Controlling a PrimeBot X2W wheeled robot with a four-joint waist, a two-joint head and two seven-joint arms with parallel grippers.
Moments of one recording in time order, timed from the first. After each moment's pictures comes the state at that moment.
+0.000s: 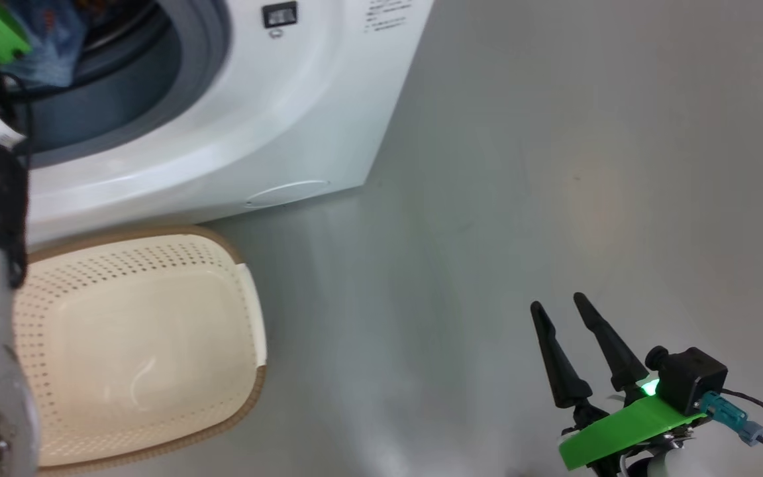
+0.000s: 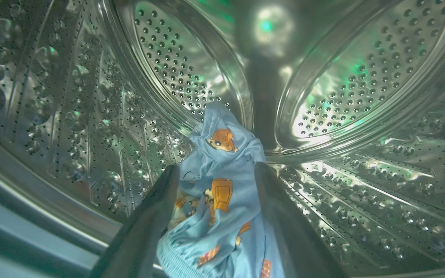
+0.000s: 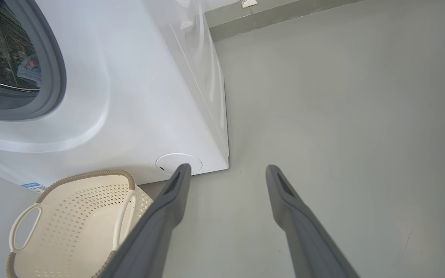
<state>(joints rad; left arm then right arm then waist) -1.41 0.16 0.04 1.29 -0.25 0.22 -0.25 -0.12 -0.09 0.17 0.17 0.39 0.13 -0.26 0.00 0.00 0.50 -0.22</state>
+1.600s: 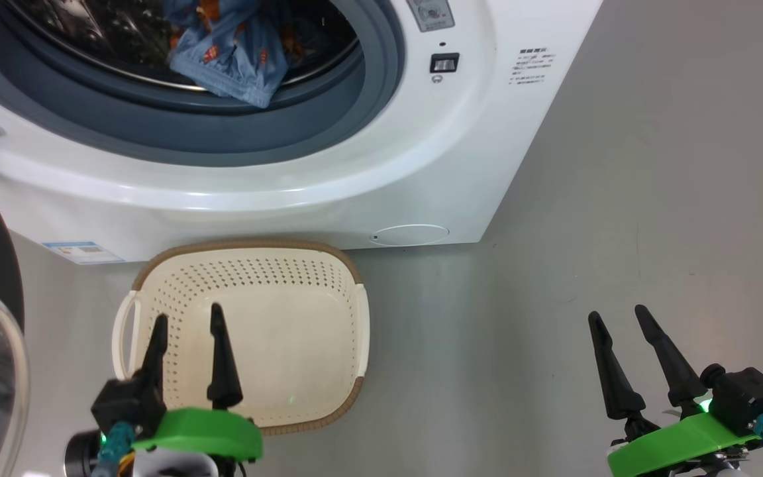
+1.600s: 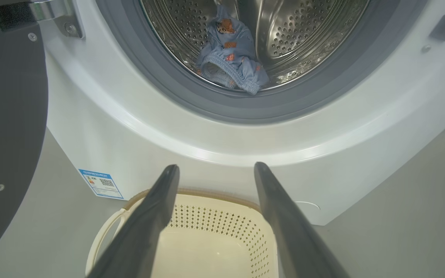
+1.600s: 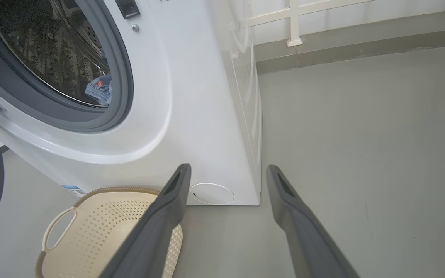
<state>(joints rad) -0.13 0.03 -0.22 0.14 -0.34 0.27 -0.26 -0.04 -0.12 0.05 0.11 0.34 0.13 -0.26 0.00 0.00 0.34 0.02</state>
